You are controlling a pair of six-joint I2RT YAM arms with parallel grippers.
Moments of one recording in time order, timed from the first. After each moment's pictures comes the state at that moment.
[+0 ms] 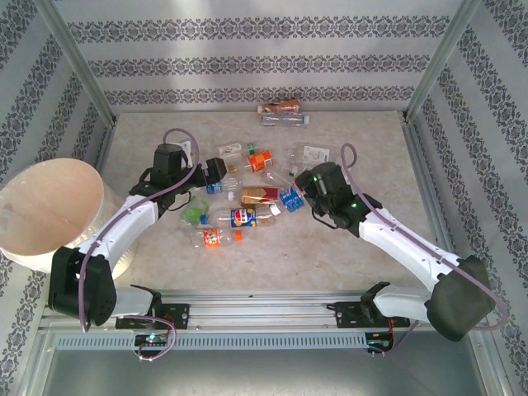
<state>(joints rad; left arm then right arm) -0.24 1.33 0.92 -0.19 0.27 -0.51 0.57 1.22 0.90 -0.37 0.16 1.32</state>
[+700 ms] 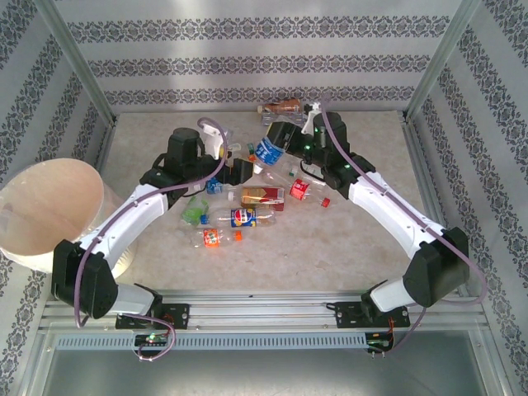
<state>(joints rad) -0.37 1.40 1.15 -0.21 0.49 -0.15 0.50 1.46 1.28 -0.10 -0.23 0.78</state>
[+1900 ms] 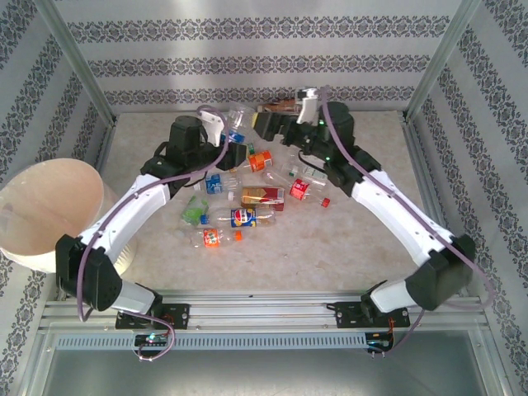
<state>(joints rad) -0.38 1.42 1.29 -0.36 0.20 -0.16 0.51 1.40 1.36 -0.05 -0.28 0.60</state>
